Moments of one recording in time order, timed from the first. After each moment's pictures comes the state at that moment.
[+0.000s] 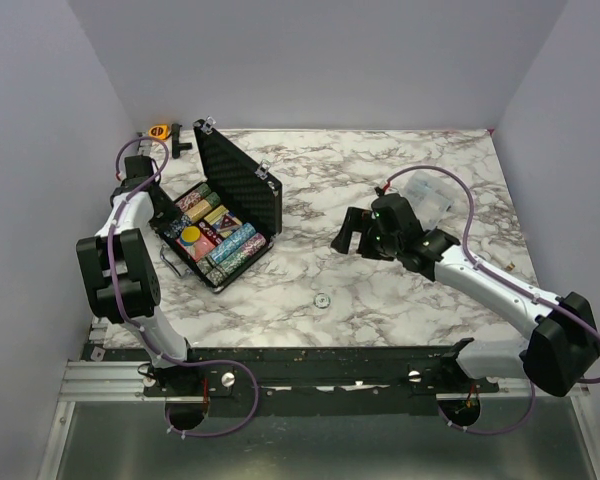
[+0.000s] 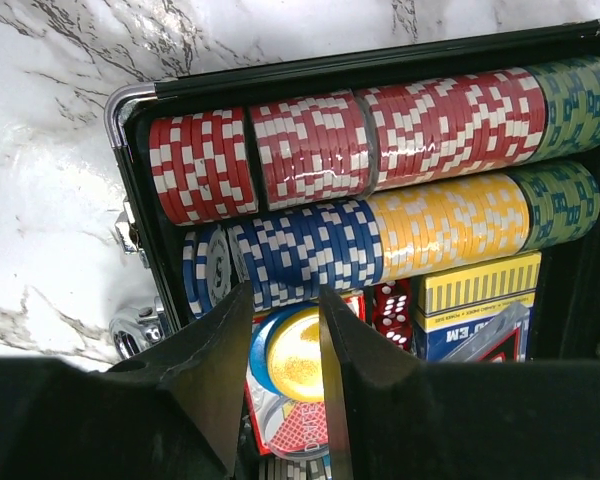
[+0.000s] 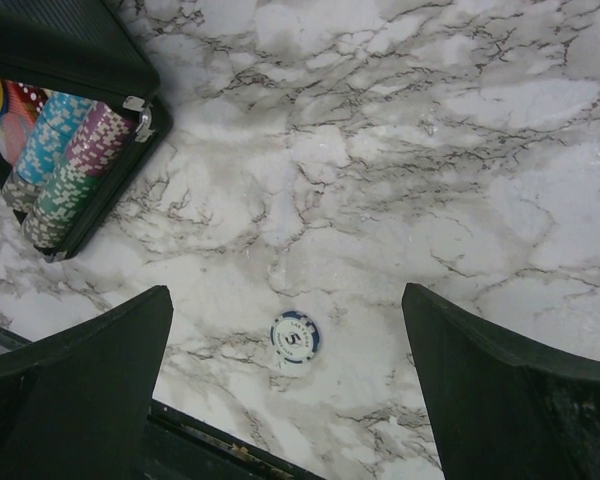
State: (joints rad) left arm 0.24 1.74 1.23 -0.52 0.01 -0.51; right arm 0.65 1.28 0.92 -0.35 0.06 0.69
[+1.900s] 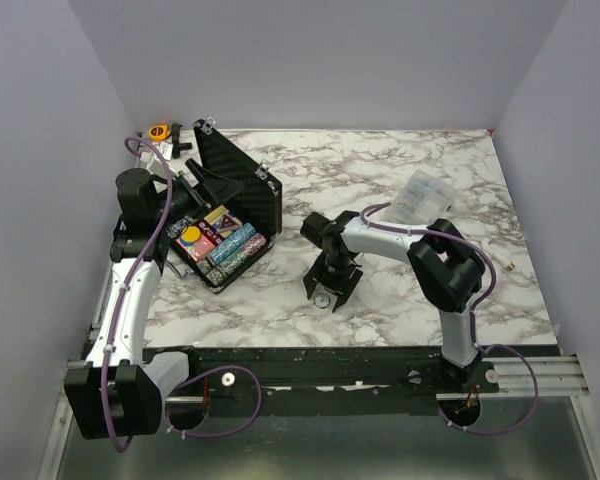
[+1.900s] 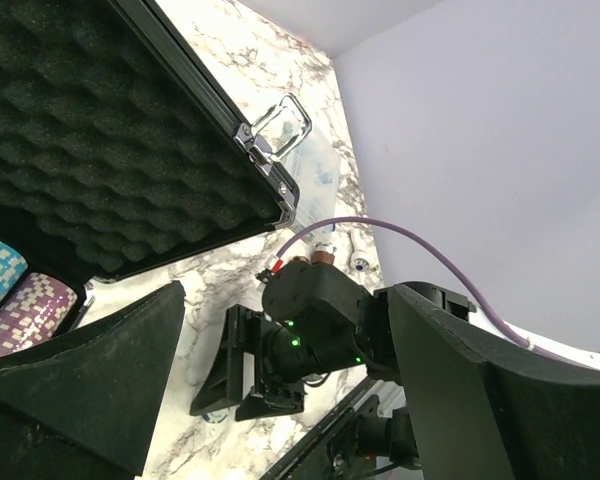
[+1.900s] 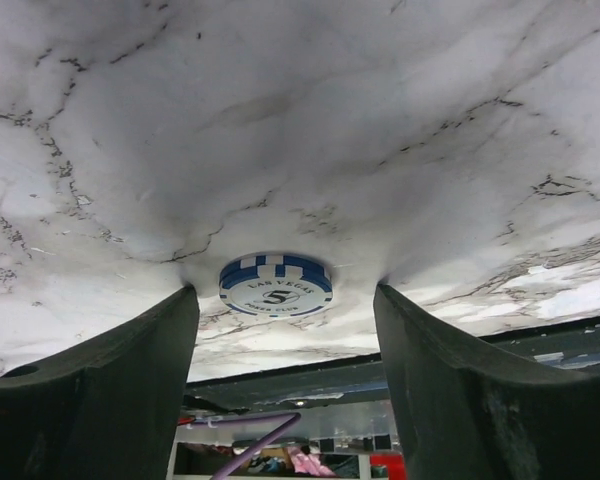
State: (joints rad) left arm 0.06 1.06 0.91 -0.07 0.74 -0.83; right arm 0.81 2.00 1.36 -0.96 -0.14 1.34
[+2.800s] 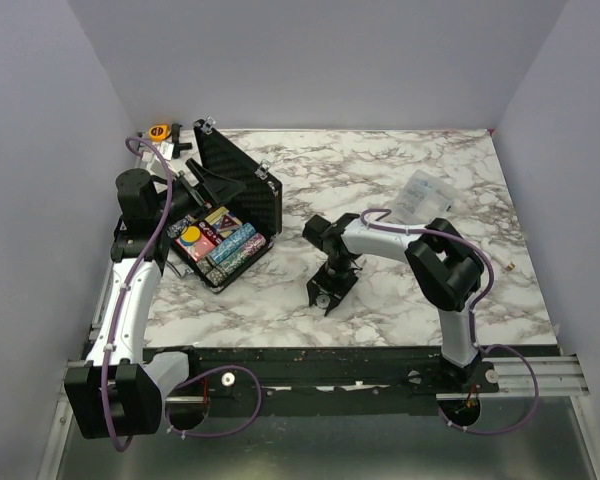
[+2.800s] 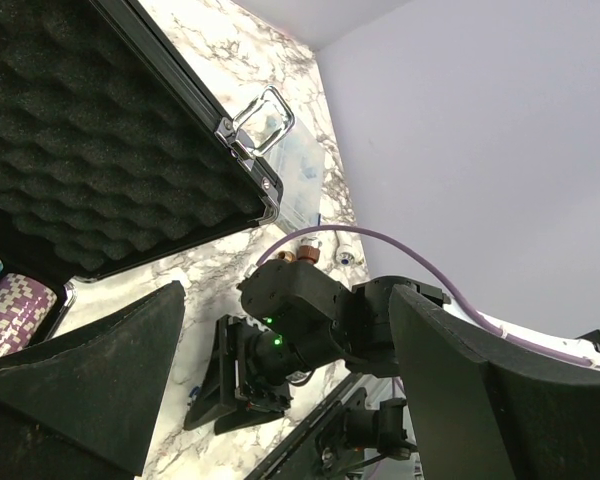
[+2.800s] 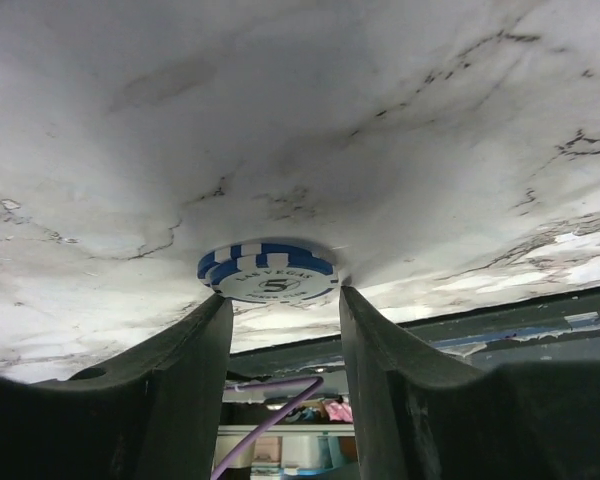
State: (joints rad) left arm 0.06 1.07 0.90 -0.03 0.78 -0.87; right arm 0.81 2.02 1.33 -0.96 -0.25 1.41
